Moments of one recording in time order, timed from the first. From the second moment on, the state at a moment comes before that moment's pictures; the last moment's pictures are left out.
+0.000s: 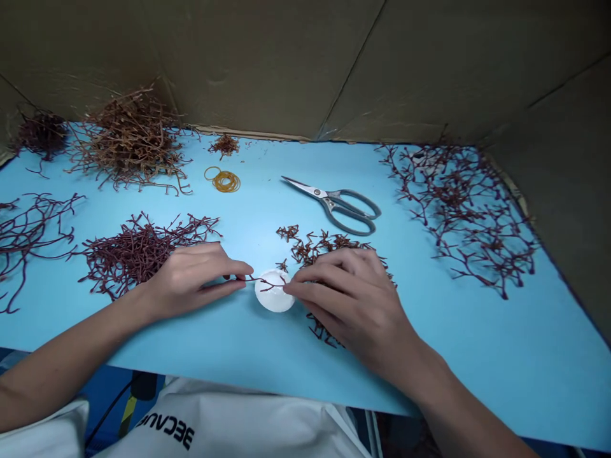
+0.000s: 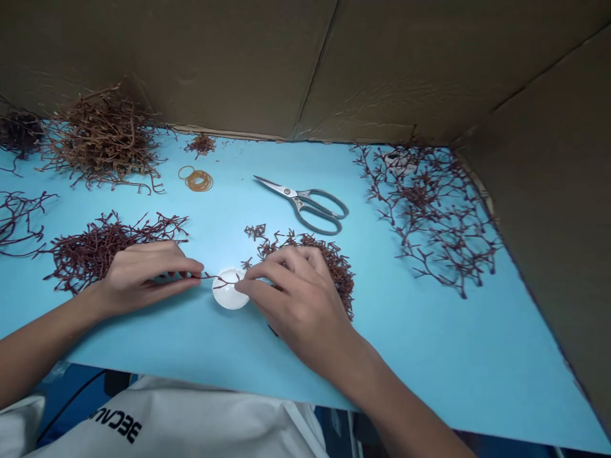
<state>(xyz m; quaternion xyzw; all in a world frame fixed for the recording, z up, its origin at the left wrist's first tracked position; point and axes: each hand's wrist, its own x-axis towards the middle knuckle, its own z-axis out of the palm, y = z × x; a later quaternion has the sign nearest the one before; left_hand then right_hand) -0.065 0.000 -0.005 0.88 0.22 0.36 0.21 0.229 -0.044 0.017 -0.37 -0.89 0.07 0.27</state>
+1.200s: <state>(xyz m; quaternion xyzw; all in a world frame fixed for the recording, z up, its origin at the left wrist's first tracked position) -0.057 -0.003 -0.007 0.88 0.24 0.37 0.19 0.230 -0.045 0.012 -0.35 -0.91 0.03 0.24</state>
